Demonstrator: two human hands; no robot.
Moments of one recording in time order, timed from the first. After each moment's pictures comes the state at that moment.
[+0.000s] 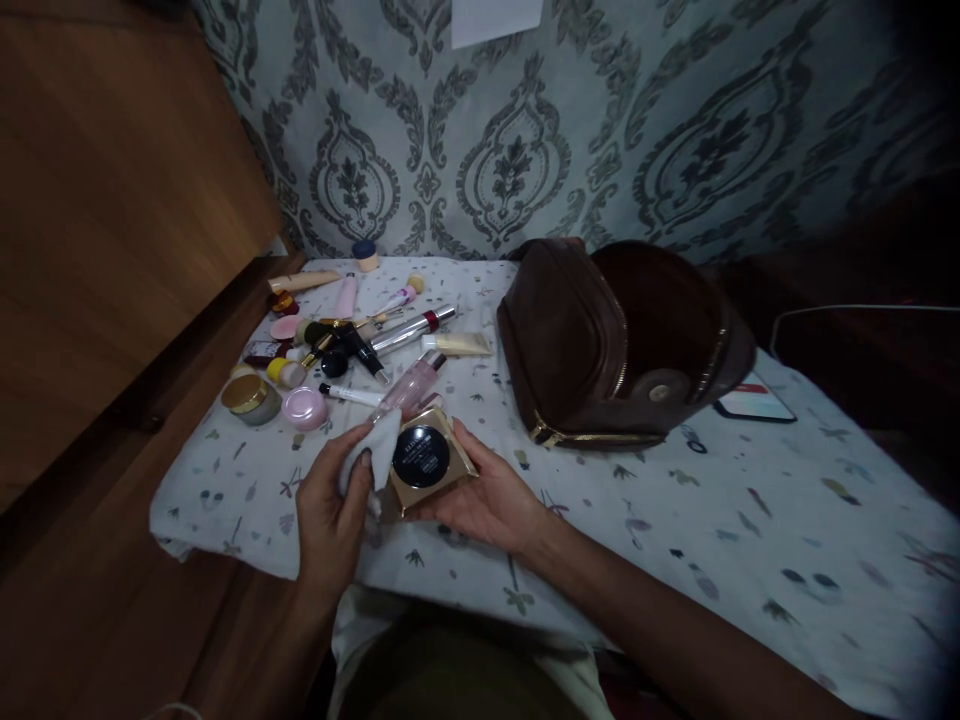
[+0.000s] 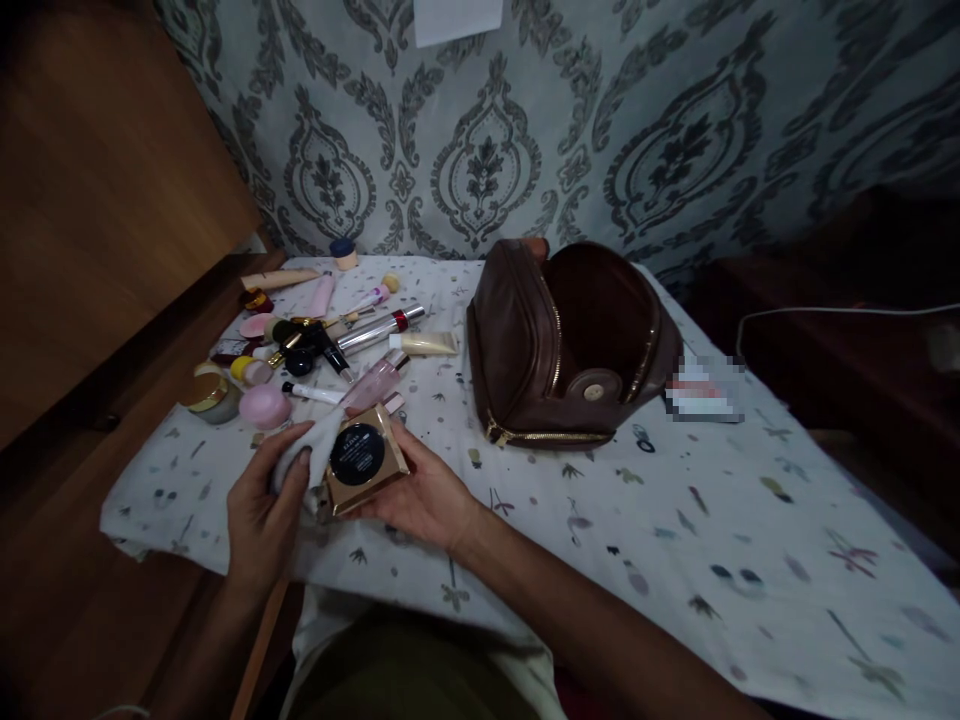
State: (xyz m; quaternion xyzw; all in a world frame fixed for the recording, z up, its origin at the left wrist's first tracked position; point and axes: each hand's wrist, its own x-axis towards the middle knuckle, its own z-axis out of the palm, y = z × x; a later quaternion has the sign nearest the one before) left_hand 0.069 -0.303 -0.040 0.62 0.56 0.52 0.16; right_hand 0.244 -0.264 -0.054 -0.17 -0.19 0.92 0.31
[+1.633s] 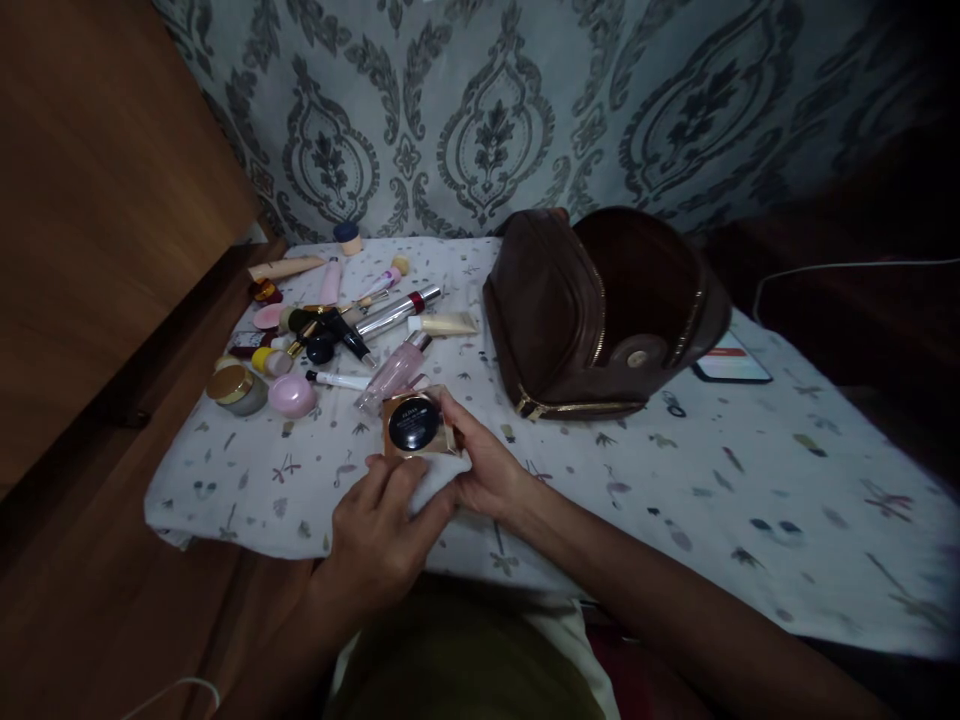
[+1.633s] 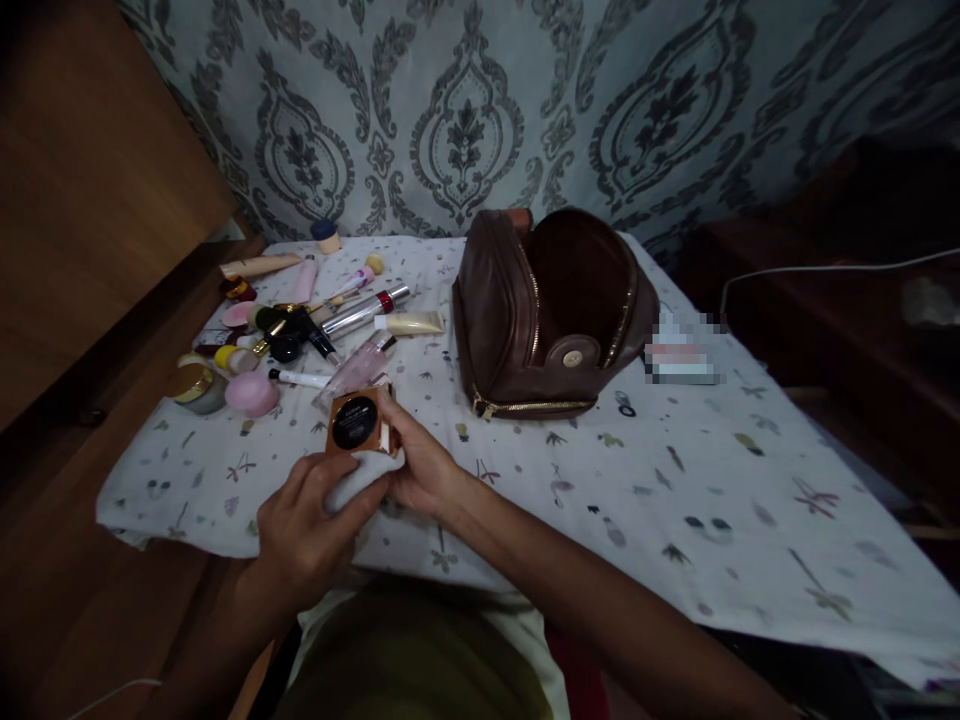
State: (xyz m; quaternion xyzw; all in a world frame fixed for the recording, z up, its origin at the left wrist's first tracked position) left_hand 0.104 -0.325 -0.027 0.86 0.35 0.32 -0.19; right_hand 0.241 -0.264 -0.041 -0.24 -0.07 0.89 0.38
